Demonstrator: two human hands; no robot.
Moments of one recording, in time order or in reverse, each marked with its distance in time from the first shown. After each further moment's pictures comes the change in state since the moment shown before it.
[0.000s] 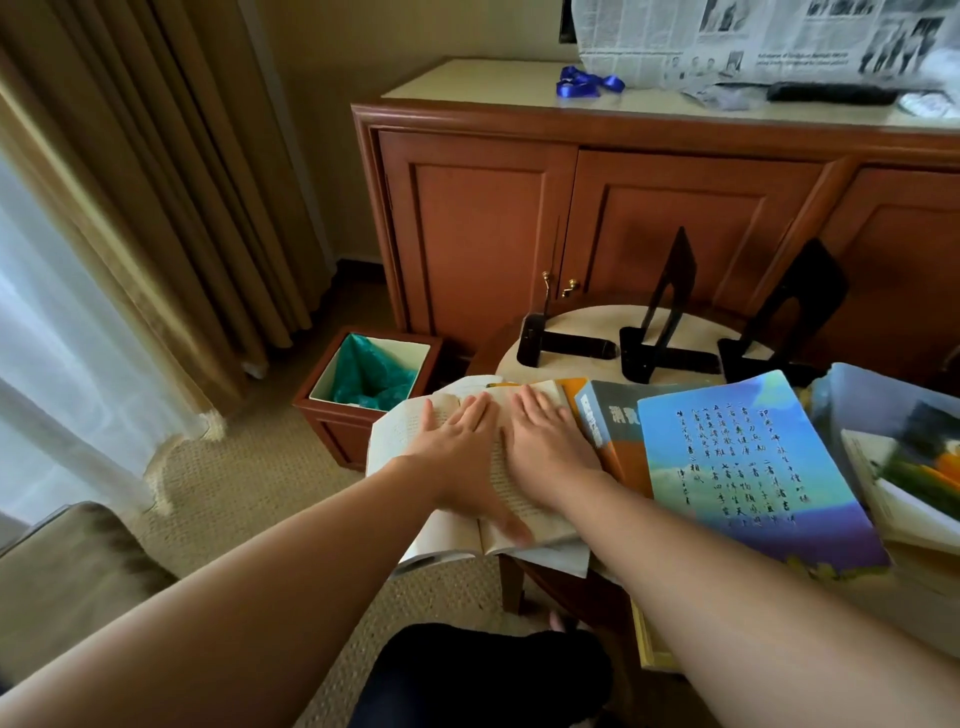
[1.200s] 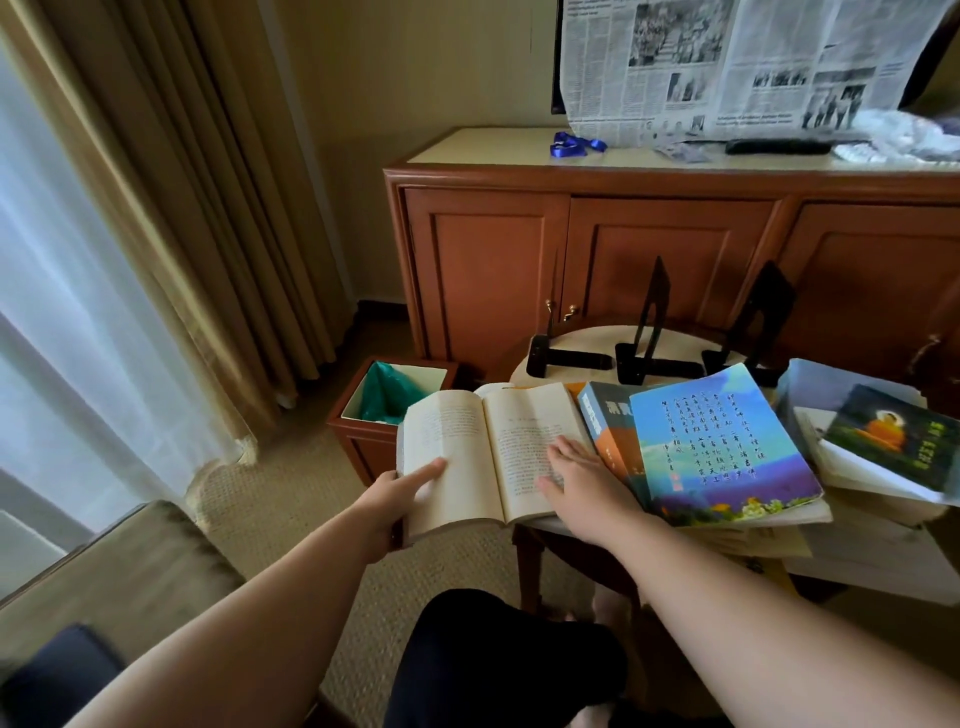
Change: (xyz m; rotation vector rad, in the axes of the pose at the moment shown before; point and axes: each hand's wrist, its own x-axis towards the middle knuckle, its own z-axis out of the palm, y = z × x) left_hand -0.090 -0.065 0.059 -1.604 0.048 -0.674; right_hand -0.097 0.002 0.006 0.261 0.030 0.064
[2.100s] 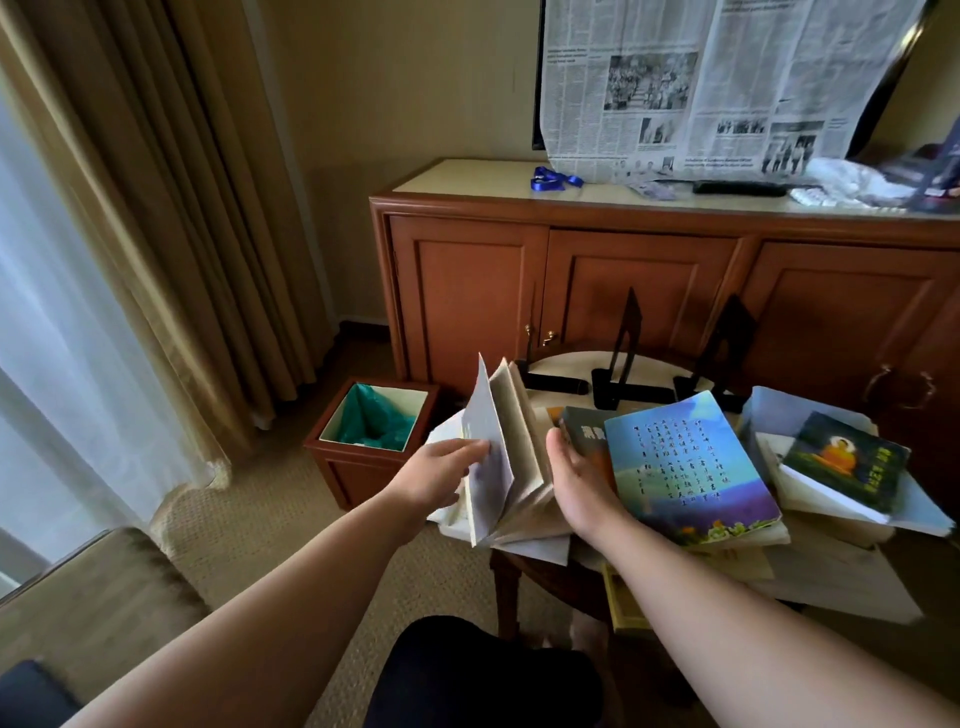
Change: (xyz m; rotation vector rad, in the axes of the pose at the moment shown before) left_hand -0.067 0.055 0.074 0.215 -0.132 0.478; right_hand -0.014 -0.012 -0.036 0.650 0.185 0.147
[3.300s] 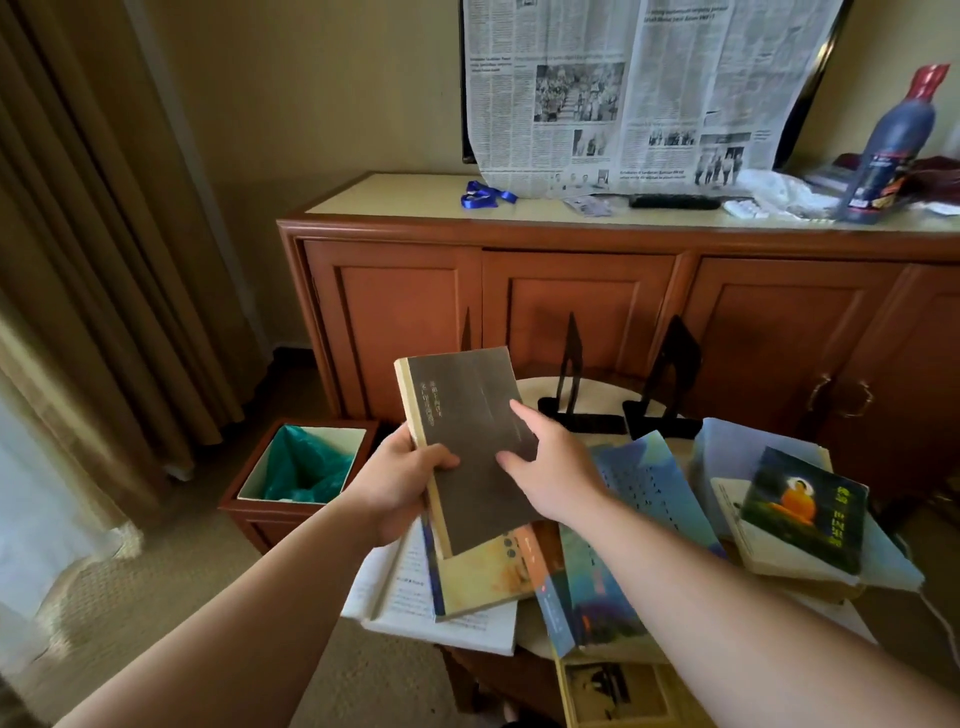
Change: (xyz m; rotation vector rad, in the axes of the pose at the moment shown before) left_hand 0.083 0.063 0.040 -0.376 -0.100 0.065; right_hand 0.073 -0.027 -0.070 -0.230 0.142 -0.173
